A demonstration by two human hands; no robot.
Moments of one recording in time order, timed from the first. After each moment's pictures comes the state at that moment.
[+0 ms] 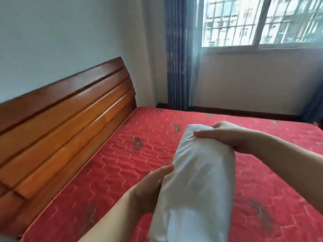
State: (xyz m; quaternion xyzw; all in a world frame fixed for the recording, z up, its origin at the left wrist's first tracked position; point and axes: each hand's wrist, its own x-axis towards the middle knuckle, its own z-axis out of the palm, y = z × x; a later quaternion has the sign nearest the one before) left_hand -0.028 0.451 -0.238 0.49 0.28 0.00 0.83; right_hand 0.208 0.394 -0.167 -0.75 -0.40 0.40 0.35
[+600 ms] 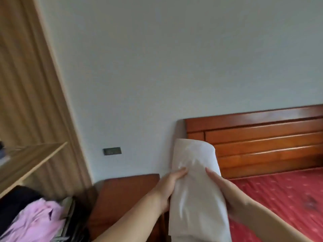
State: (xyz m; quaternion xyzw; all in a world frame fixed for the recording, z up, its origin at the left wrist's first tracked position) left_hand -0.380 0.186 -0.108 0.27 0.55 0.56 0.56; right_hand -0.216 0.264 -0.113 -0.32 -0.48 0.78 0.22
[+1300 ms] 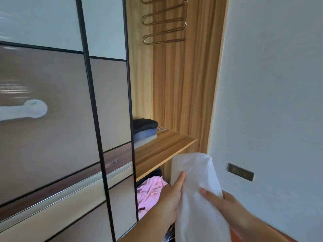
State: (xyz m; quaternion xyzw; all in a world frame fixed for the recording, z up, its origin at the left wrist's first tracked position) left_hand -0.790 -0.028 -0.154 -0.08 0.62 0.76 0.18; right_hand -0.711 0.124 -0.125 -0.06 -0.74 0.67 -0.02
